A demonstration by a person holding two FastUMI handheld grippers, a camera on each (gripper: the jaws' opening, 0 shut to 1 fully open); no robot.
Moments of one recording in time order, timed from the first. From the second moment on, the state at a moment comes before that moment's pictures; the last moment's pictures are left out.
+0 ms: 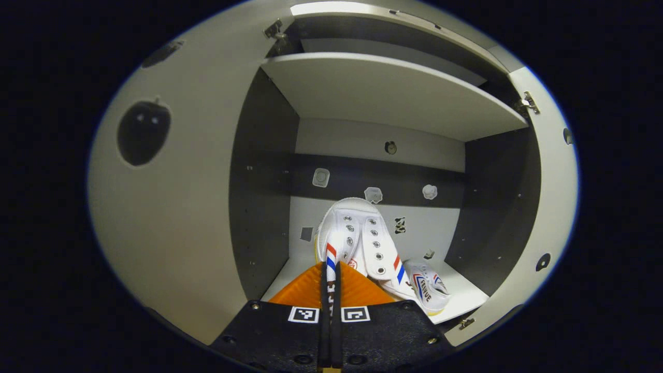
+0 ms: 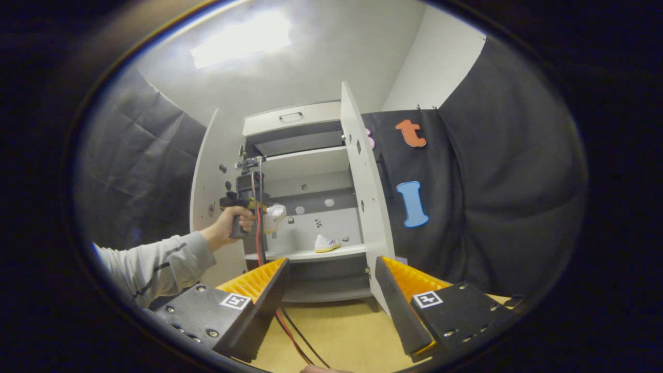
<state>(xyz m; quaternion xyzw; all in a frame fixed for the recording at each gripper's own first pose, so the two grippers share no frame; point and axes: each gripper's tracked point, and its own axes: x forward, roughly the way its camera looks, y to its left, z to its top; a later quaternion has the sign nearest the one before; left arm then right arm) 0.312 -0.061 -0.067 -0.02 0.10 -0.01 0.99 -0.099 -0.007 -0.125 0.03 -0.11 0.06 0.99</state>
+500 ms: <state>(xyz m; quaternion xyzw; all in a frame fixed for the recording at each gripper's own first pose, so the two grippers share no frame) 0.368 -0.064 -0.167 -0.01 0.19 -0.01 0.98 -0.072 -0.013 -0.143 0.06 -0.08 0.05 0.99</state>
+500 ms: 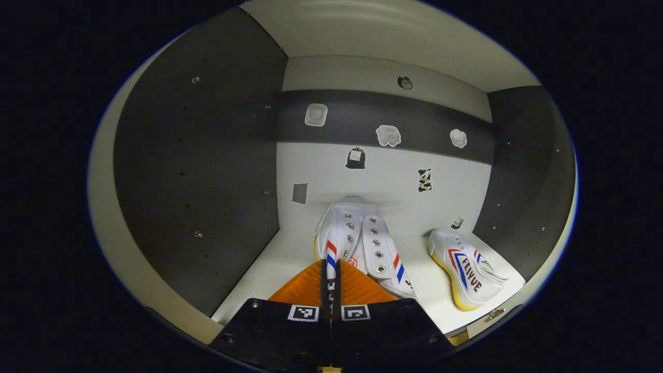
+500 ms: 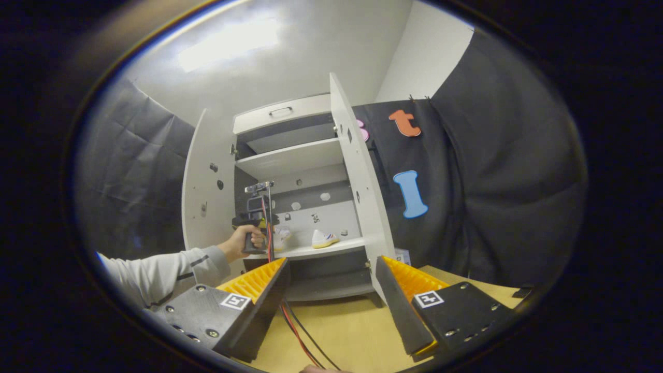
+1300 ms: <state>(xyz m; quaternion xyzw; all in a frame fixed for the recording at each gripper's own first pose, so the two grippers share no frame) 0.348 -0.077 -0.162 0.05 0.19 -0.02 0.98 -0.066 -0.007 -0.153 0.04 -0.07 0.05 1.00</state>
